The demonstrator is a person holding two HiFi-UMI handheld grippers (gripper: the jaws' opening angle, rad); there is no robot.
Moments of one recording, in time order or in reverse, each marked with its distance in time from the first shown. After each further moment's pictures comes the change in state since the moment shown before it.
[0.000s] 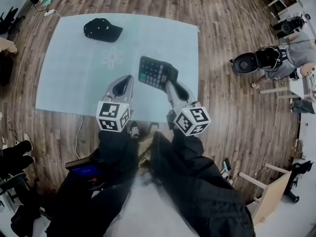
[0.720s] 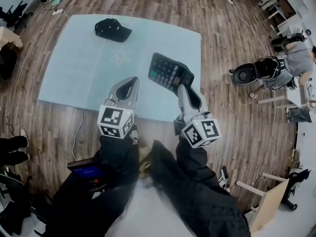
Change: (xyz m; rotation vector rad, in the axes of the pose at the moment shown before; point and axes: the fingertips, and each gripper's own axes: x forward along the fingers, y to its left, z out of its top) left arm -0.073 -0.023 0.032 0.030 -0.137 -0.024; right arm -0.063 0.064 0.051 -0.125 -0.167 -0.010
